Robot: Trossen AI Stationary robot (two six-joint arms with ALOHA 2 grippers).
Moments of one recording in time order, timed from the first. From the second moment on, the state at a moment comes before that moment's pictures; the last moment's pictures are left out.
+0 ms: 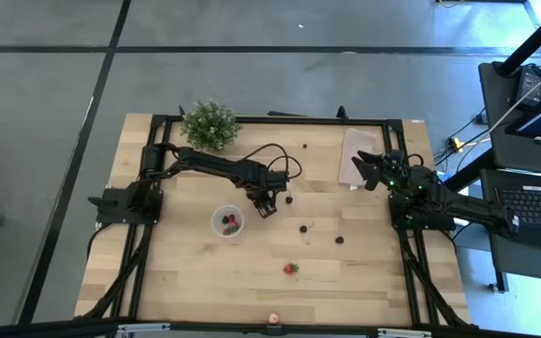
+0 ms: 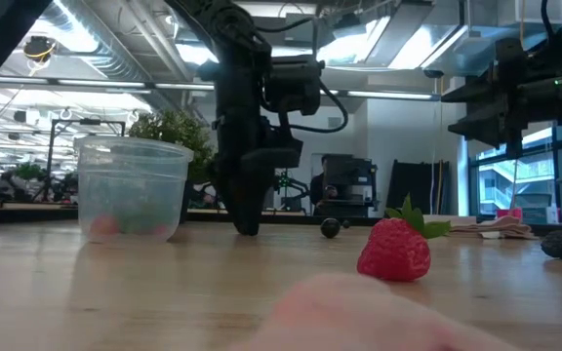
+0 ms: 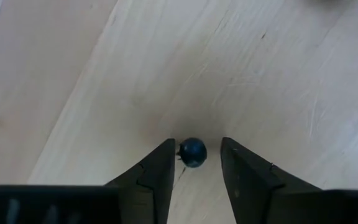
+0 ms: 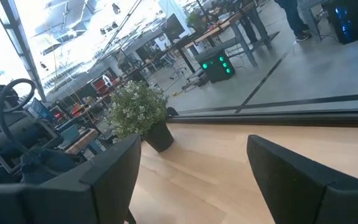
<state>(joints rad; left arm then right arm) 0.10 2.04 1.40 -0.77 -0.09 -0.46 -0.26 0.04 0.01 0.08 0.37 0.59</state>
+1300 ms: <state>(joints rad) 0.06 1.96 1.63 -1.09 -0.12 -0.38 -0.26 0.04 0.01 0.07 0.37 0.59</state>
